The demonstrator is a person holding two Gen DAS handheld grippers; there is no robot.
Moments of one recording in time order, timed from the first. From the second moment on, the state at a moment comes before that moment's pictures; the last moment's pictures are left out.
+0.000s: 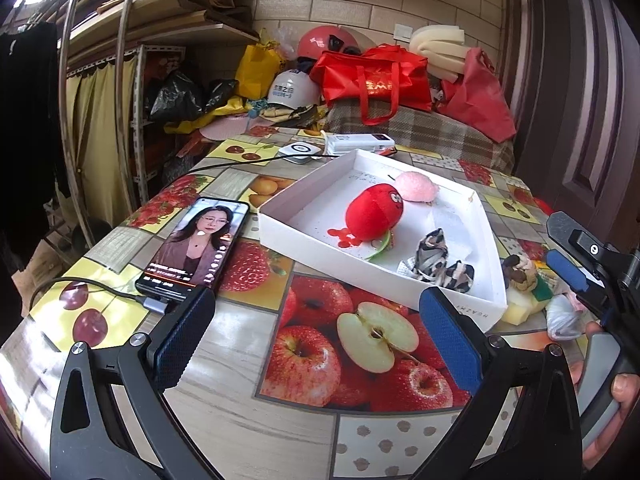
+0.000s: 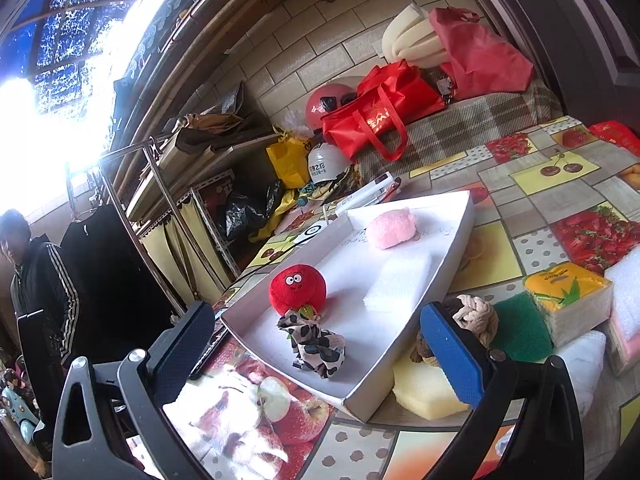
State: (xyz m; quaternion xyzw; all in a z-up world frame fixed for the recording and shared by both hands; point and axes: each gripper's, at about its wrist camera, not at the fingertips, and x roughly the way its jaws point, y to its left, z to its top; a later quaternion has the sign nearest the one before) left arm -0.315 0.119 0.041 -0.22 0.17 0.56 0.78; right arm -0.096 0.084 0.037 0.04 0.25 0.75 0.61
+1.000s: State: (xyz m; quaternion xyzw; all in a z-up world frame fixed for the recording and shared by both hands) left arm -0.068 0.080 0.029 -0.11 0.39 0.21 0.89; right arm 0.085 0.017 0.044 -0.08 0.30 0.56 0.77
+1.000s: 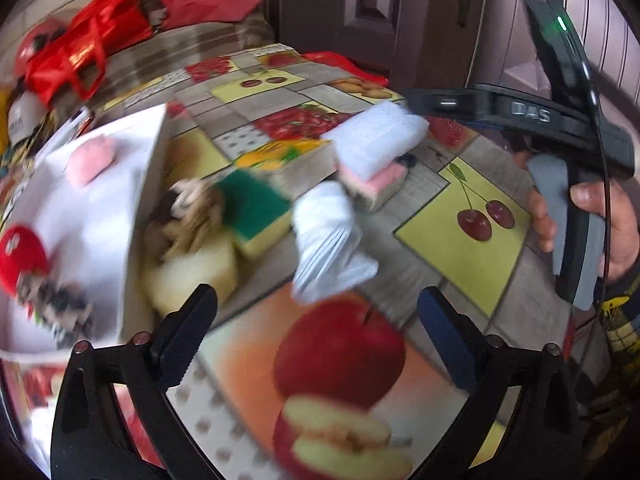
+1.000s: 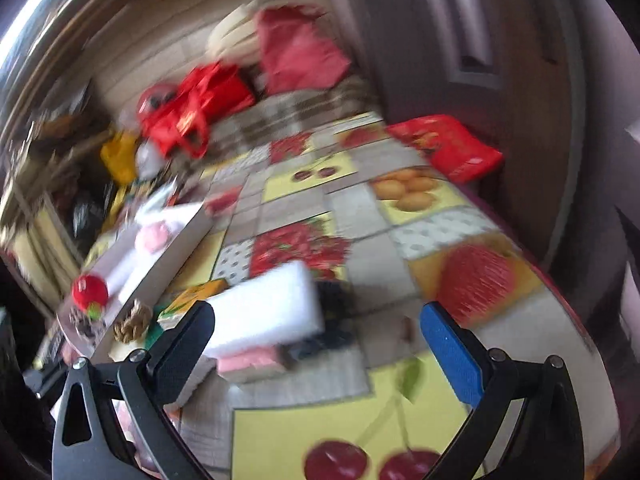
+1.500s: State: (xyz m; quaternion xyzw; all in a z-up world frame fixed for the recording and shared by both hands) left arm -0.048 0.093 0.016 -0.13 0.38 0.21 0.89; right arm 0.056 0.055 0.026 -0.18 0.29 0.57 0.74
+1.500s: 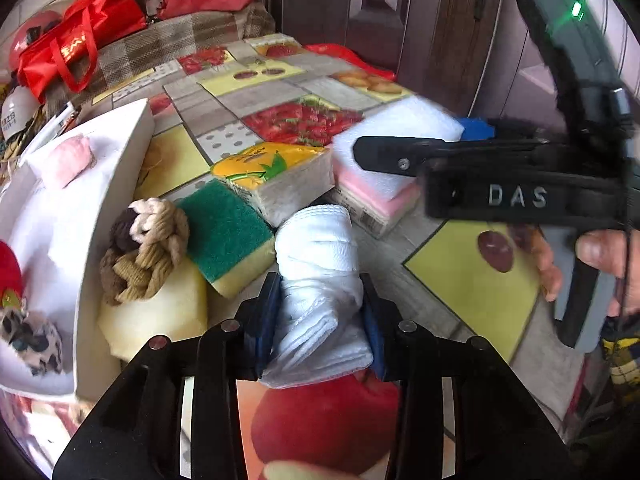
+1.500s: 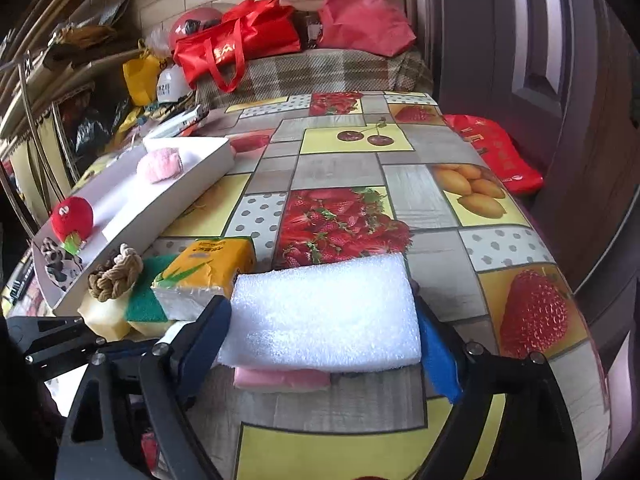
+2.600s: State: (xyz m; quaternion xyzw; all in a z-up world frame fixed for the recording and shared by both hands) left arm -0.248 0.156 0.095 -0.21 0.20 0.42 0.86; right arm -0.057 0.106 0.084 -0.09 0.27 0.69 0.66
